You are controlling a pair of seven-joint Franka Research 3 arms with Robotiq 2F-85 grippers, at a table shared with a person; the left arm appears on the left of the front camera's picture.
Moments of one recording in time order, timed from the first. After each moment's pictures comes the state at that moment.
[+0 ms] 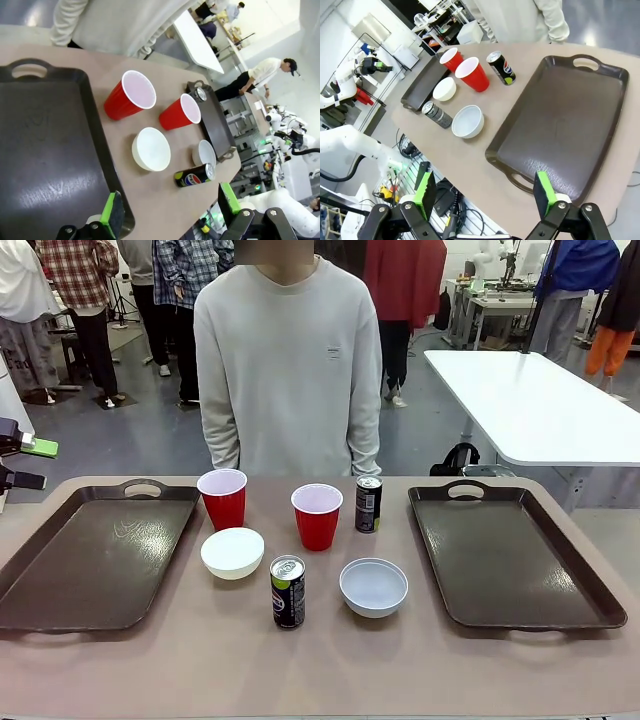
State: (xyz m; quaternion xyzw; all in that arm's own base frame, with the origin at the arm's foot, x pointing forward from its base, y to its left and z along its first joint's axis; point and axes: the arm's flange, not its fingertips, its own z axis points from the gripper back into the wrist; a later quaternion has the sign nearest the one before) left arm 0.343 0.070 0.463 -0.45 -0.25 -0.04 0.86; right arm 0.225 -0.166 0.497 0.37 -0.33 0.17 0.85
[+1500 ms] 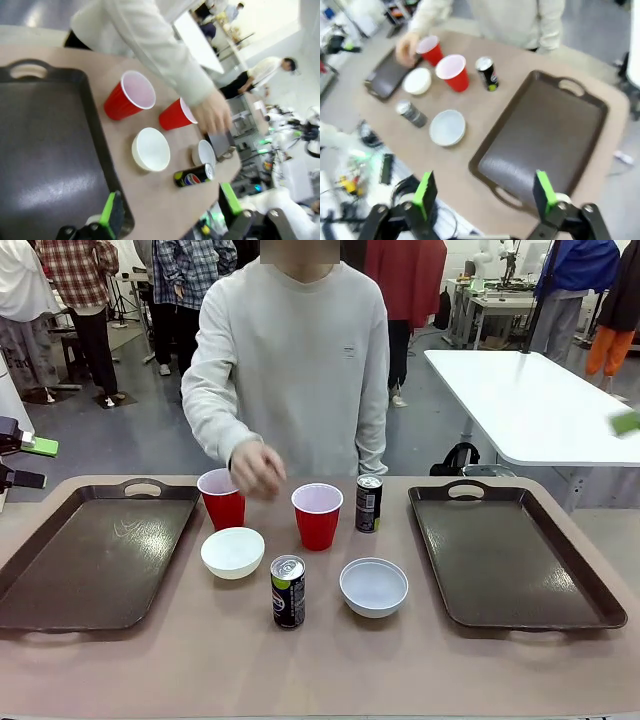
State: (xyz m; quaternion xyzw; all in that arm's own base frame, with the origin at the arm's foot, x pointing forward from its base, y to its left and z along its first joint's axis) left arm 0.343 0.070 0.464 -0.45 -0.25 -0.04 0.86; right arm 0.262 -0.026 0.610 0.19 -0.32 0.24 0.90
